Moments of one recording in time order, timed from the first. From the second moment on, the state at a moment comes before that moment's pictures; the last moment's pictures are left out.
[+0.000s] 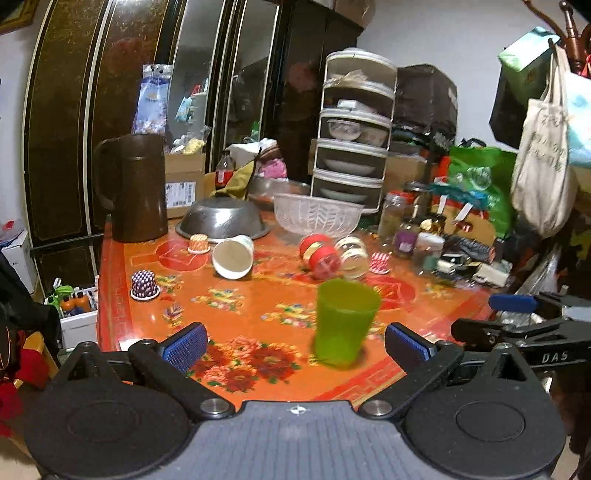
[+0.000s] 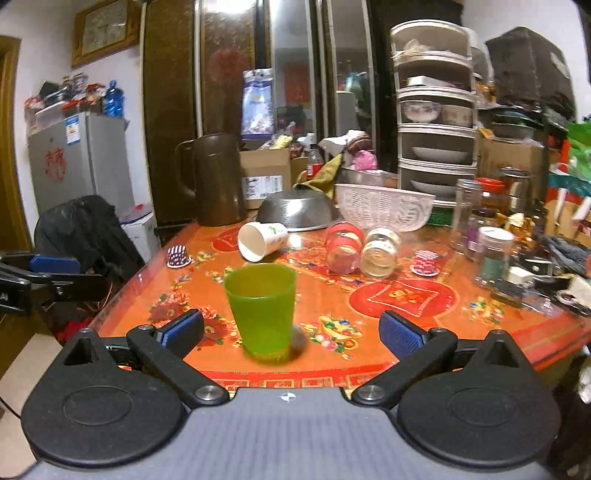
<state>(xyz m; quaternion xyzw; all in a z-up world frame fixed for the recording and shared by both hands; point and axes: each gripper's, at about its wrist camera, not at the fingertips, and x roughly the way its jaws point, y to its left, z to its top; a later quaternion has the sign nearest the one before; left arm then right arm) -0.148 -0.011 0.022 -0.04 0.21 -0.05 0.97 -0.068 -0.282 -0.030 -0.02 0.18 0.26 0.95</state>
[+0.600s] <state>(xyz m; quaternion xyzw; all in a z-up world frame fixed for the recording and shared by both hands) -0.148 -0.030 0.030 -0.05 0.23 -0.06 0.97 -0.090 -0.304 -0.022 -0.01 0.18 0.24 0.95</state>
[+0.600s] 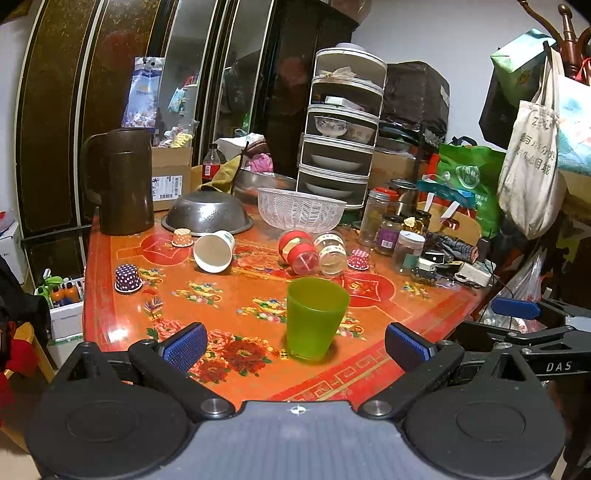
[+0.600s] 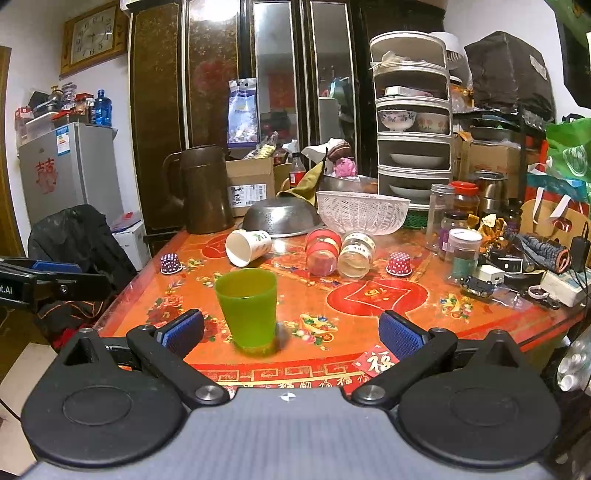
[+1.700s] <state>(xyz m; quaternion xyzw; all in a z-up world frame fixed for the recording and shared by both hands) -0.143 -0.036 0.023 -0.05 0.24 -0.06 0.97 -0.091 -0.302 -0.025 0.01 0.18 0.26 0.95</state>
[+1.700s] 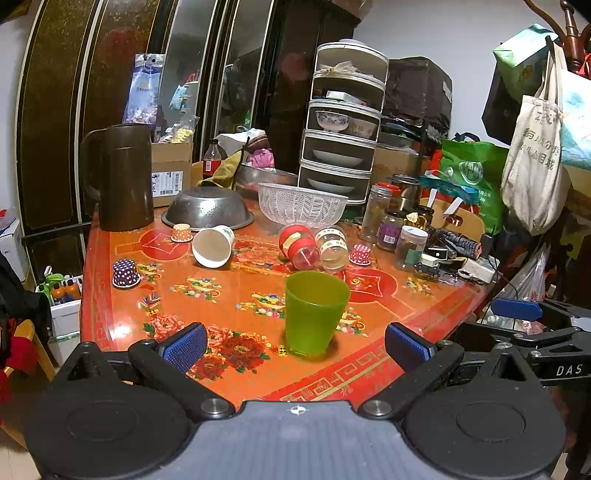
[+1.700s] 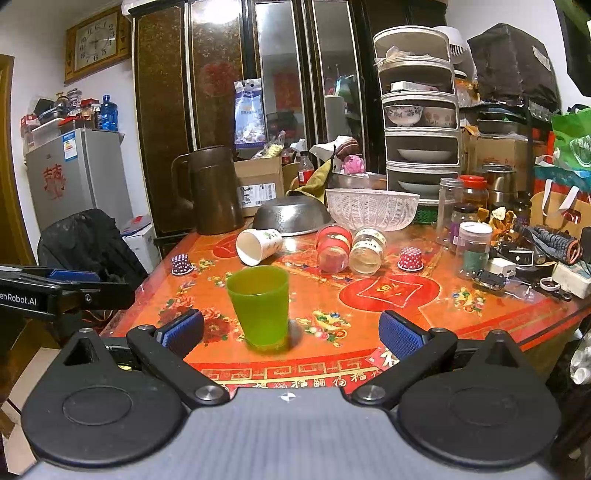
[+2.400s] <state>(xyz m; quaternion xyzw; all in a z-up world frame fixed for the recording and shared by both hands) -0.142 -0.038 0.020 -0.05 0.24 -0.06 0.97 -0.091 -0.304 -0.026 0.01 0.18 0.26 0.95</state>
